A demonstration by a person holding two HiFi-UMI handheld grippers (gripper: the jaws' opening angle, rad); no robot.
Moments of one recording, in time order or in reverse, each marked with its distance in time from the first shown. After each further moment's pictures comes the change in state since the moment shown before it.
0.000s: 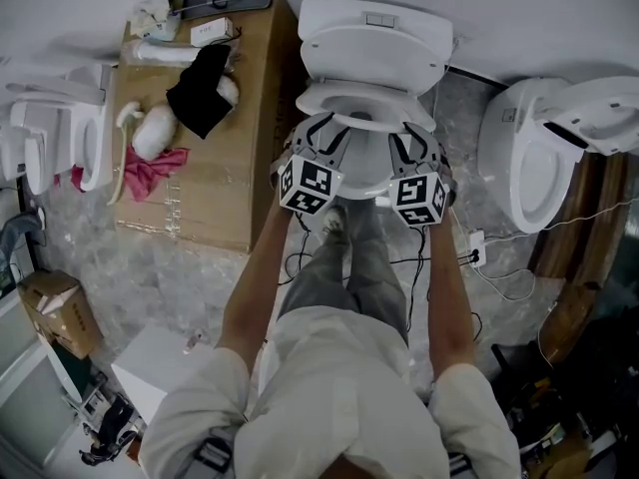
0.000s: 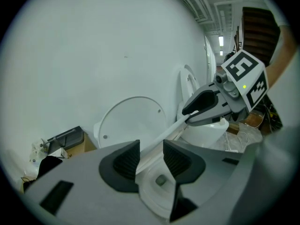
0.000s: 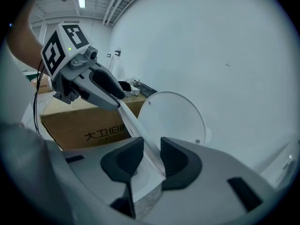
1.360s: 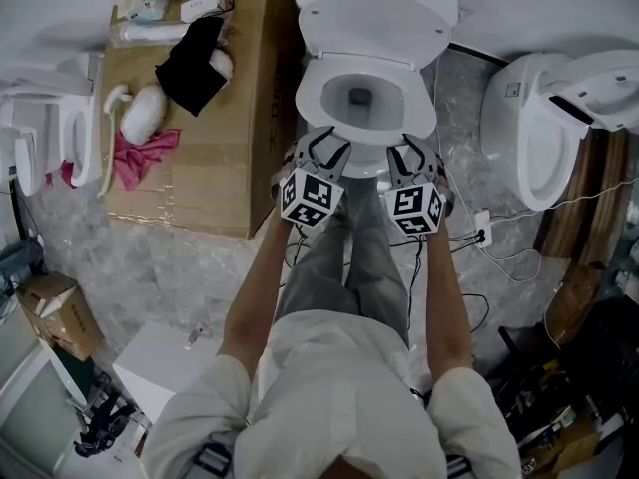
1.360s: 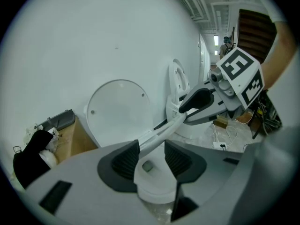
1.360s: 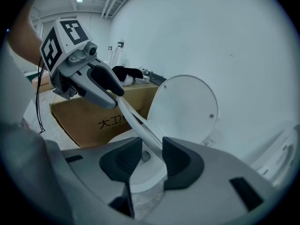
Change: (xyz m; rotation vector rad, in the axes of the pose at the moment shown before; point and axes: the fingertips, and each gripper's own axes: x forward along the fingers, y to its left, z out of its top) left arm -0.030 -0.065 -0.084 0.004 0.055 -0.091; right arm -0.028 0.082 -0.072 0.014 0.106 0.018
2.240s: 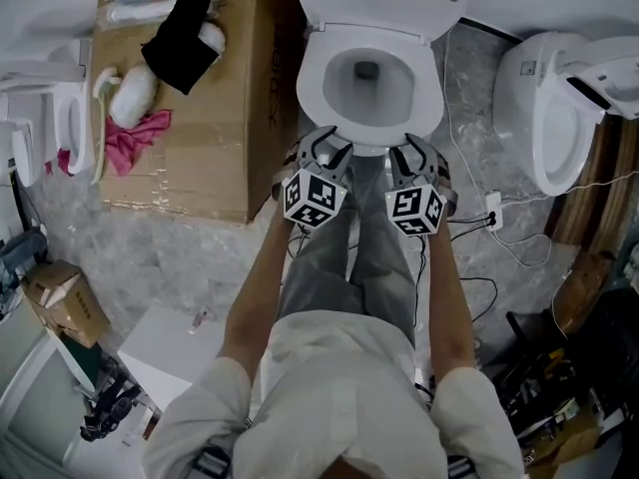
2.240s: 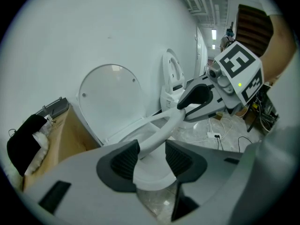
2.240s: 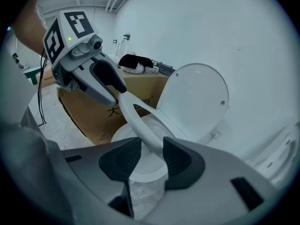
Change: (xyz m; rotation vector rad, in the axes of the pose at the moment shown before) left arm 0.003 -0.041 -0.064 0.021 0.084 -0.042; right arm 0.003 0.052 -0.057 -0.043 0.065 0.031
